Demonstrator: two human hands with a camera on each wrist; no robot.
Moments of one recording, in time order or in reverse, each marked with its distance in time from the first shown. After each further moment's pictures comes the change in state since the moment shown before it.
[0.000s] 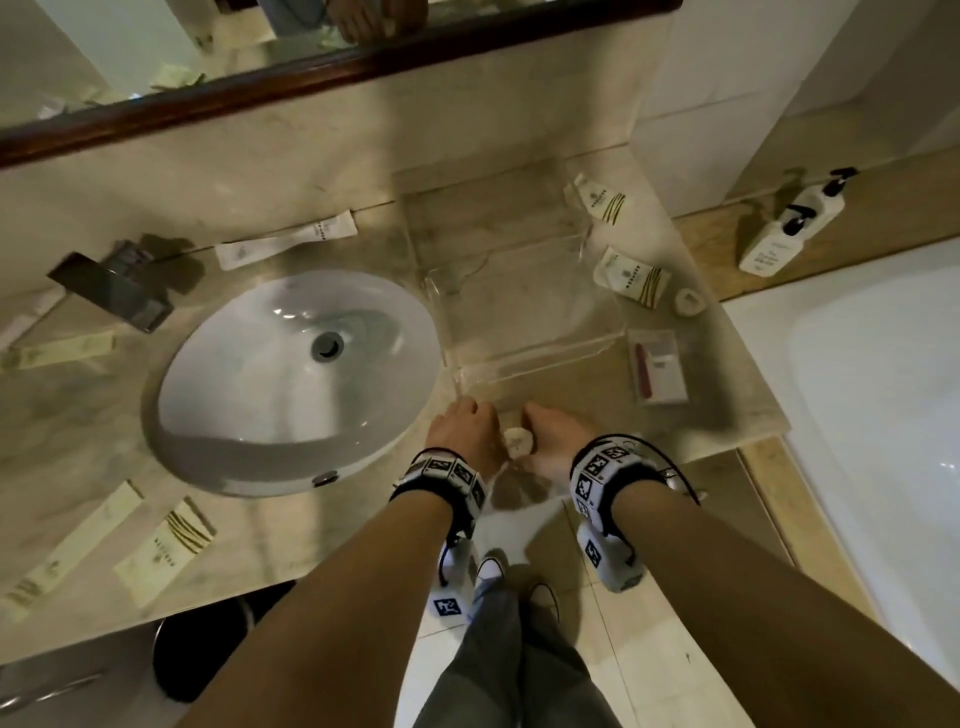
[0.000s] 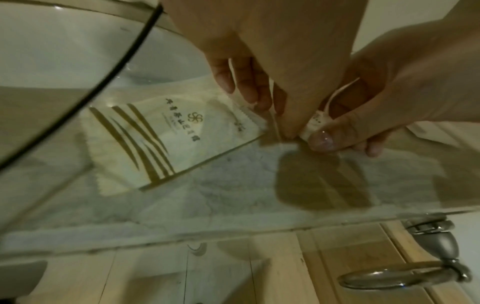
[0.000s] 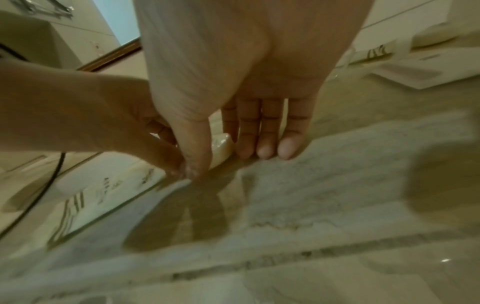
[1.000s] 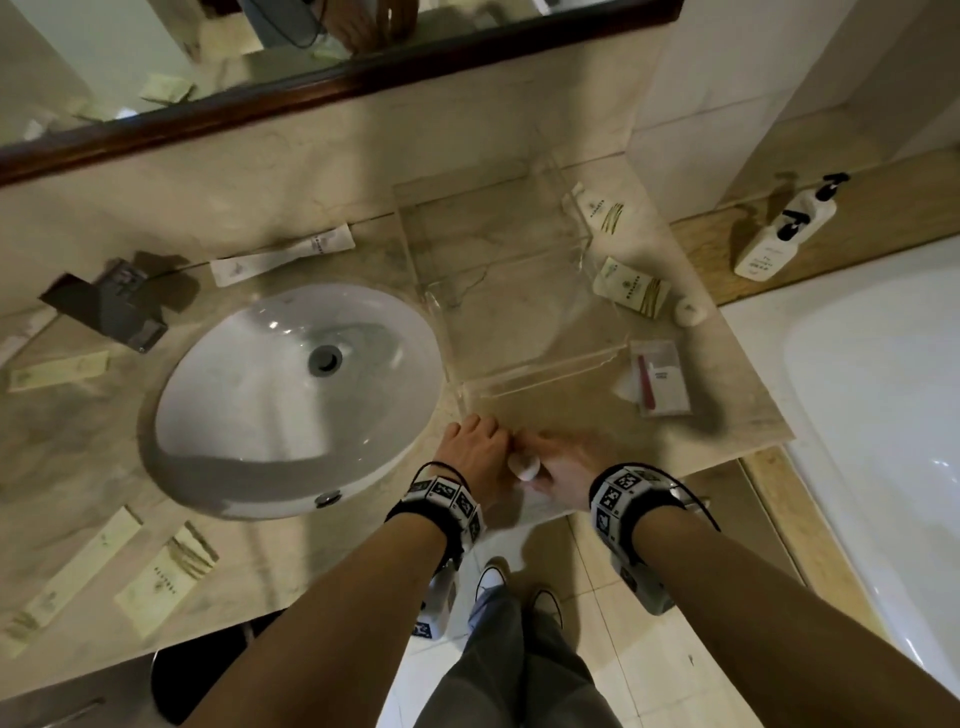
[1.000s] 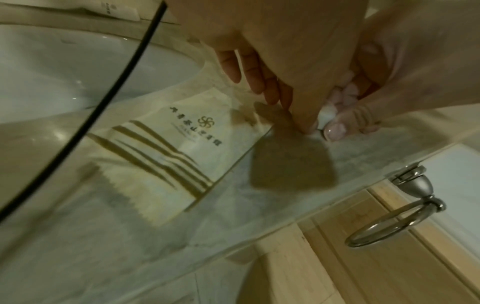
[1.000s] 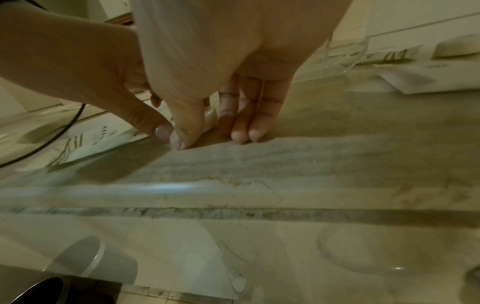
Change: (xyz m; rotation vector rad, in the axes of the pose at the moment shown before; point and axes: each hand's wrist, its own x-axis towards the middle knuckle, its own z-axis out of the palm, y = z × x) left_hand 0.003 -0.007 0.006 0.212 0.000 0.230; right_hand -0.006 0.011 0.013 -0.097 0.015 -0.235
